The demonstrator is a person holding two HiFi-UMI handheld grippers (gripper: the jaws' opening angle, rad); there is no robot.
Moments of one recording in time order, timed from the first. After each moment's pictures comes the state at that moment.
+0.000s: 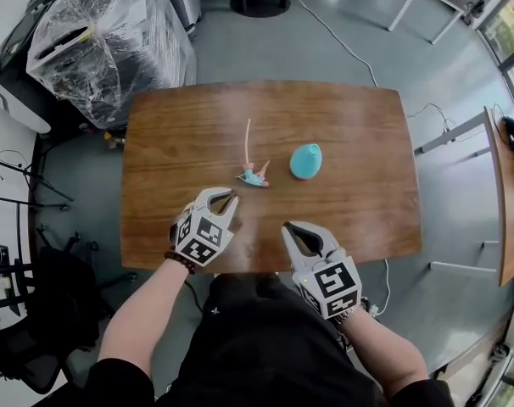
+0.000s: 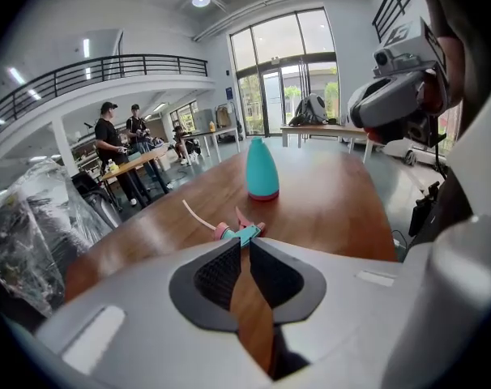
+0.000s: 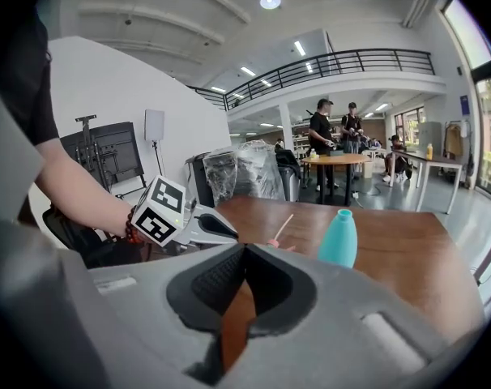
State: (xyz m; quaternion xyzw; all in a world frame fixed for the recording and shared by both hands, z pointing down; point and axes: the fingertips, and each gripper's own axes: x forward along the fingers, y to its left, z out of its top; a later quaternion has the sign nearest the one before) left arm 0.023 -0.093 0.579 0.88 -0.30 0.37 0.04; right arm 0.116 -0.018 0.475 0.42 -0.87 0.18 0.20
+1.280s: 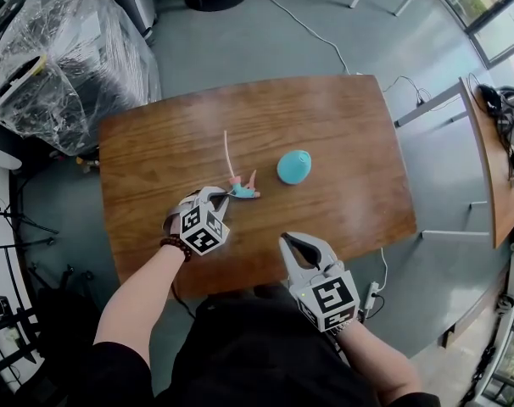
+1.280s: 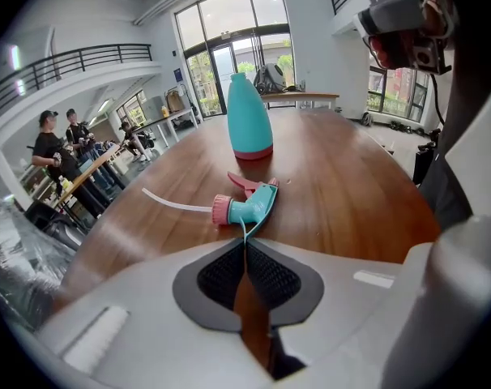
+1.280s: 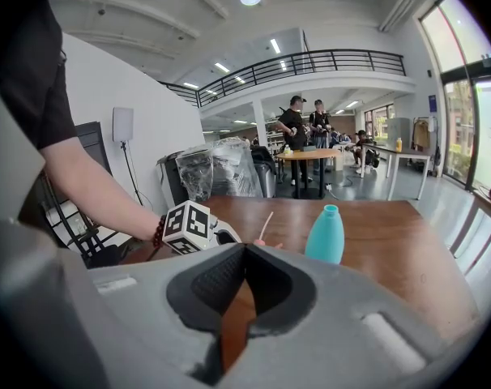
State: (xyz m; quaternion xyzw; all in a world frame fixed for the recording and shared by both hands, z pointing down) left arm 0.028 -0.136 0.663 0.88 -0.15 0.46 -0.02; right arm 0.109 -0.029 0.477 0.50 -0.81 0.22 0.21
